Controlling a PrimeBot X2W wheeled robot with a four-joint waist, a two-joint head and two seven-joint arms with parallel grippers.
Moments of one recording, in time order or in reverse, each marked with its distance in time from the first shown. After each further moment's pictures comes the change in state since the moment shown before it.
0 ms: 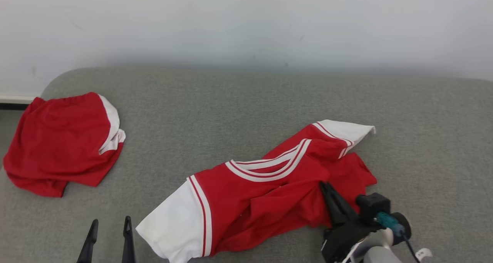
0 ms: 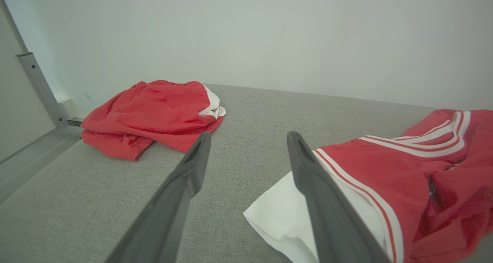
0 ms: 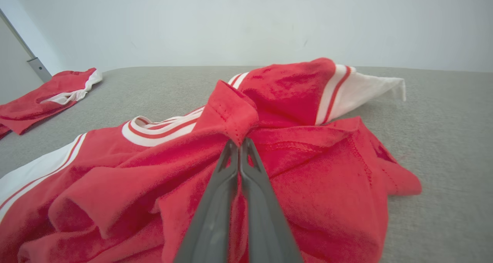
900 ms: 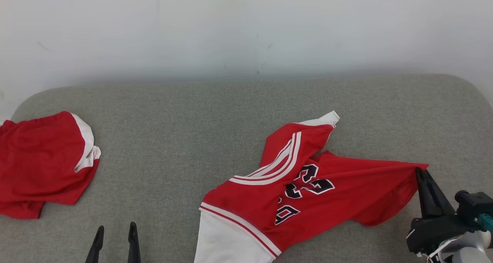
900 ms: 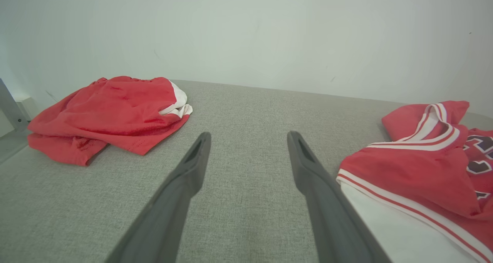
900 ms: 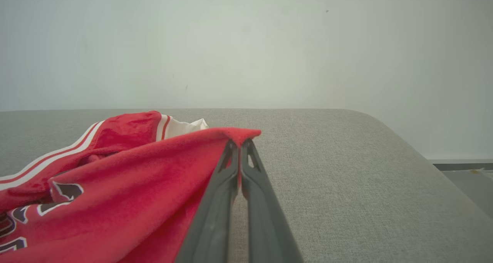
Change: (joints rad) left arm 0.009 0.000 -0.027 0.031 -0.036 0.024 0.000; right arm 0.156 -0.240 -0.246 -0.260 0.063 0.000 0.027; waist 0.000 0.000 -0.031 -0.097
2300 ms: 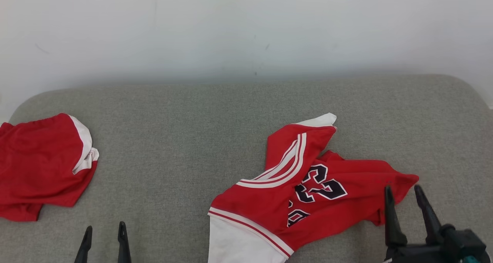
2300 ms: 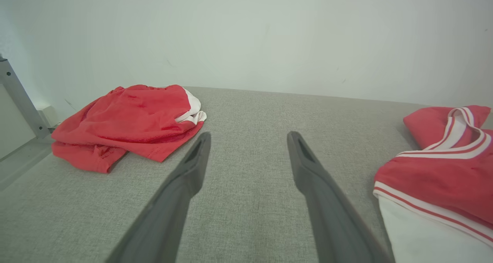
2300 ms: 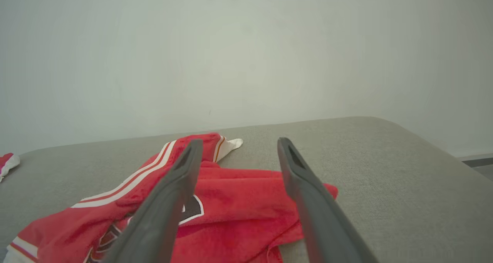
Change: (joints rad) left arm 0.000 0.000 0.036 -0.006 0.032 0.012 0.000; right arm 0.168 0.219 -0.075 -0.295 -0.102 0.000 -0.027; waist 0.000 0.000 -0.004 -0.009
